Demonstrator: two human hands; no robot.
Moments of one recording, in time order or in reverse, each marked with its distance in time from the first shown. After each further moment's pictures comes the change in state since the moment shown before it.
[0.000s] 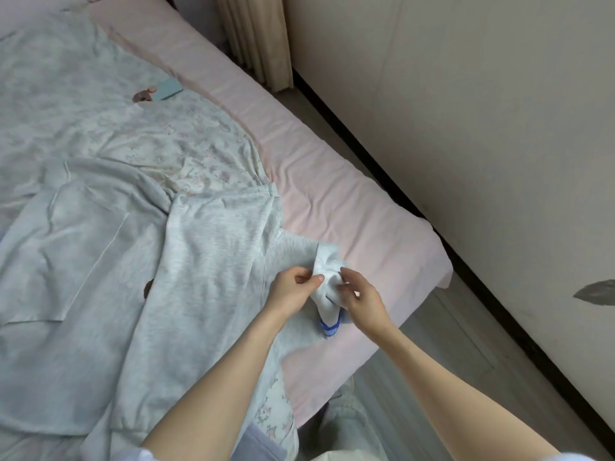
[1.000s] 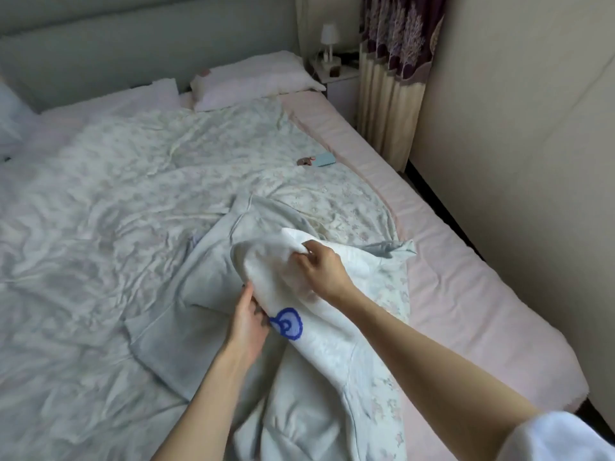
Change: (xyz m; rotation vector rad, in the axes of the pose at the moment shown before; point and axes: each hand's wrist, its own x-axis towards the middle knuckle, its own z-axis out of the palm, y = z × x) left_hand -0.088 -0.092 -0.284 -1.042 0.352 0.013; right_hand -0.041 -0.291 0.215 -0.145 -0.273 -0.569
